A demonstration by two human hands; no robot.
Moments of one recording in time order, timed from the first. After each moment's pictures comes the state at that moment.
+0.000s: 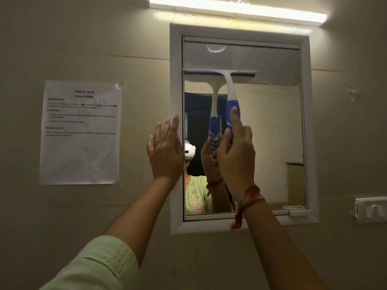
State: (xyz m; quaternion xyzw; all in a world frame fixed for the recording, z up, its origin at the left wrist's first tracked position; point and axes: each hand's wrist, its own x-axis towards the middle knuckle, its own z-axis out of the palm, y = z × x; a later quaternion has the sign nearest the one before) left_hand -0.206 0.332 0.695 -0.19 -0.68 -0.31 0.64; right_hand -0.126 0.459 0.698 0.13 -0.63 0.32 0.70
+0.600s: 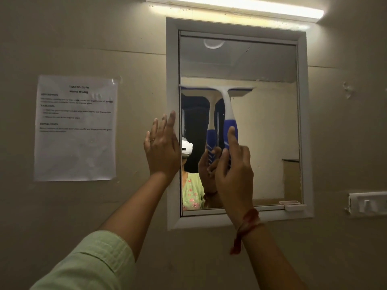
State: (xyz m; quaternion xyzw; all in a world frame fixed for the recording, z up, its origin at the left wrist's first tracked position) left_hand -0.203 0.332 0.695 -0.20 -0.68 -0.32 0.63; right_hand -0.117 0.459 0.651 0.13 -0.65 0.31 0.68
